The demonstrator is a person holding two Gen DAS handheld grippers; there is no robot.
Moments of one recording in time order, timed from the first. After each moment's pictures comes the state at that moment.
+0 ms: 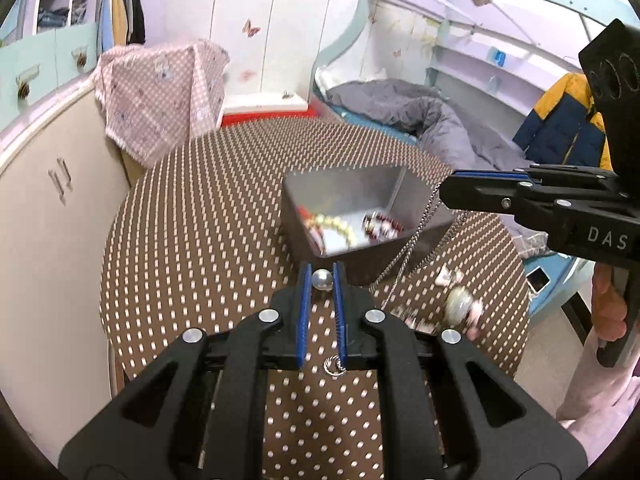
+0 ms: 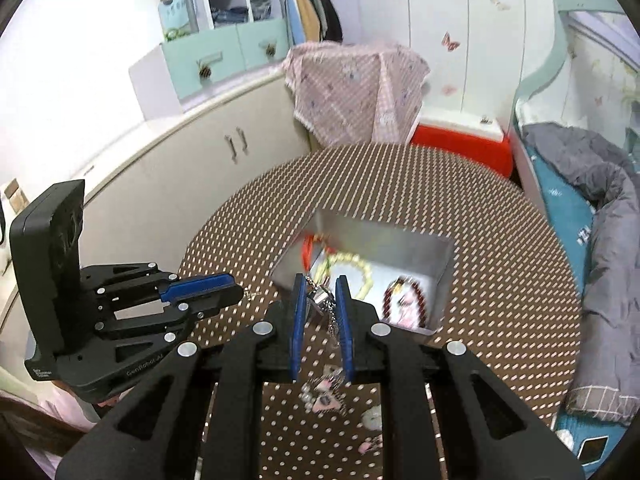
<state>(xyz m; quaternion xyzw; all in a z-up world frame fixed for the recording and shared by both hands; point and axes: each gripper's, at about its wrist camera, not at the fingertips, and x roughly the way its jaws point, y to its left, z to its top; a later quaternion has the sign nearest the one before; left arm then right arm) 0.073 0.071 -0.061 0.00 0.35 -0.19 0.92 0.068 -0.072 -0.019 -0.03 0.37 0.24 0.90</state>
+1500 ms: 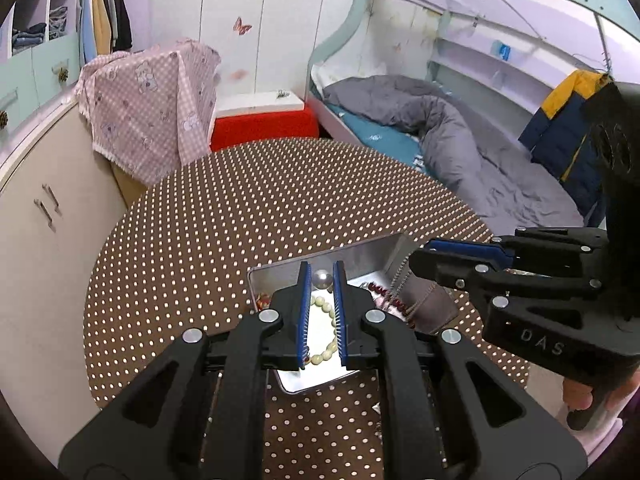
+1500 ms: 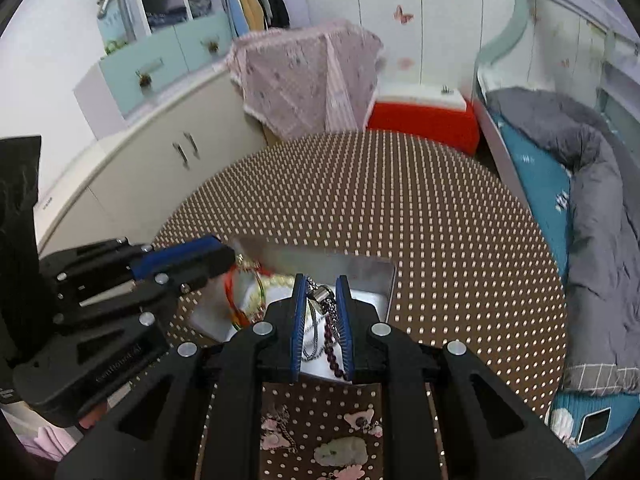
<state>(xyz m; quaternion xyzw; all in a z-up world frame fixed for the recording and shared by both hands) 0.151 0.027 -0.044 0.01 0.37 -0.19 0.91 0.140 -0.094 -0.043 0.00 0.42 0.17 0.89</state>
